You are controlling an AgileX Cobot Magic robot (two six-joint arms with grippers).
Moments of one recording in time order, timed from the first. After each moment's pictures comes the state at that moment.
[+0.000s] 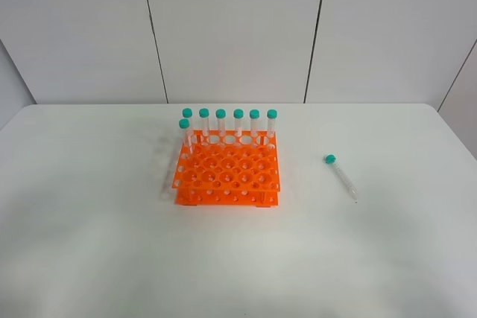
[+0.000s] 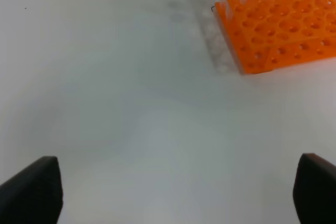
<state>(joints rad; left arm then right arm) -0.06 -0.01 -0.50 -0.14 1.08 0.19 0.03 -0.01 -0.50 0.10 1.02 0.00</state>
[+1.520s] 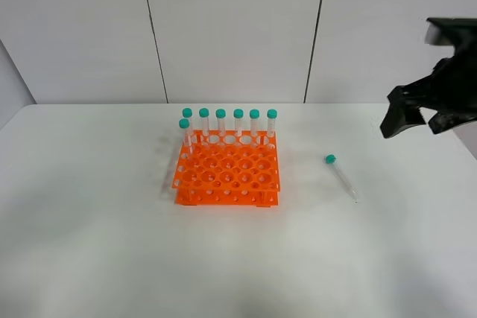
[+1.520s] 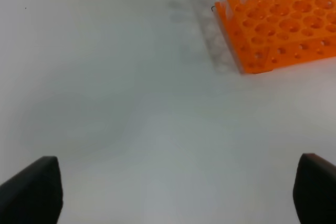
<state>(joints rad) -0.06 -0.01 -0.50 -0.14 1.08 0.19 0.03 1.43 -1.19 0.13 1.05 -0.16</state>
